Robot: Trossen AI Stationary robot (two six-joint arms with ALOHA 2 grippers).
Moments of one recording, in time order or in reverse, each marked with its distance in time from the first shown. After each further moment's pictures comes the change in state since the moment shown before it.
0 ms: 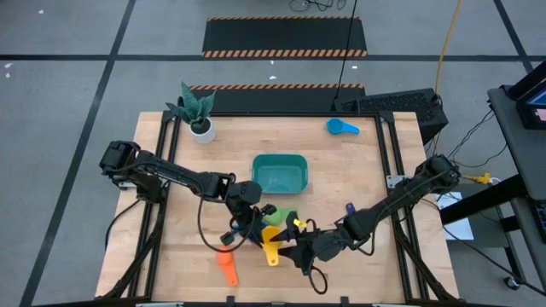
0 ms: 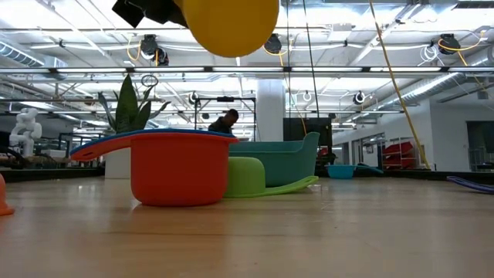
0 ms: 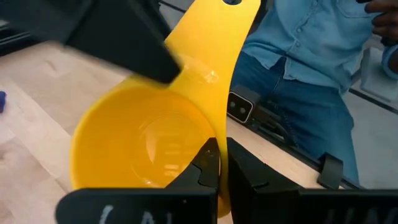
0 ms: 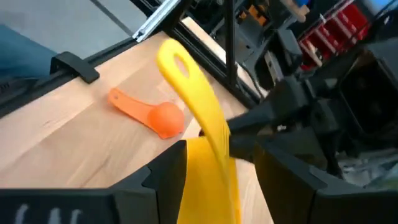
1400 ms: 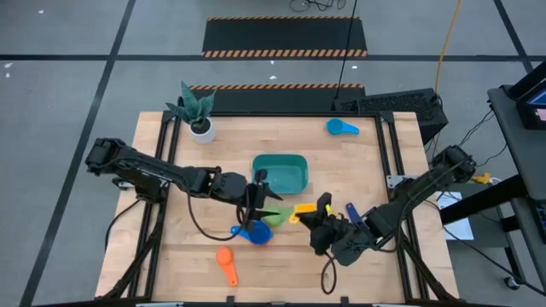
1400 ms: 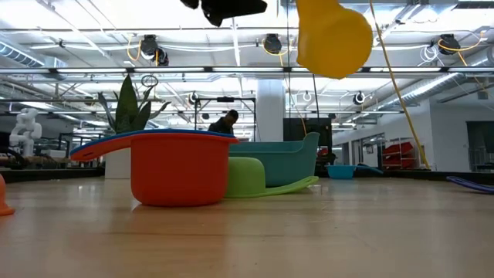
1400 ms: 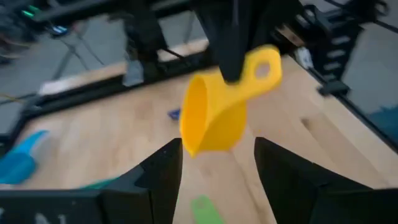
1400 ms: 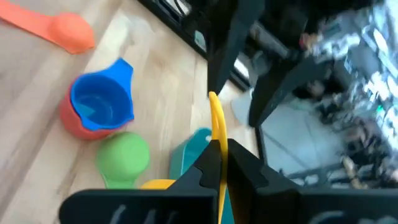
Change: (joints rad) left arm -0.018 -0.140 0.001 0.089 -0.753 -0.167; right arm 0.074 -0.189 0.001 -0.485 0.479 0.238
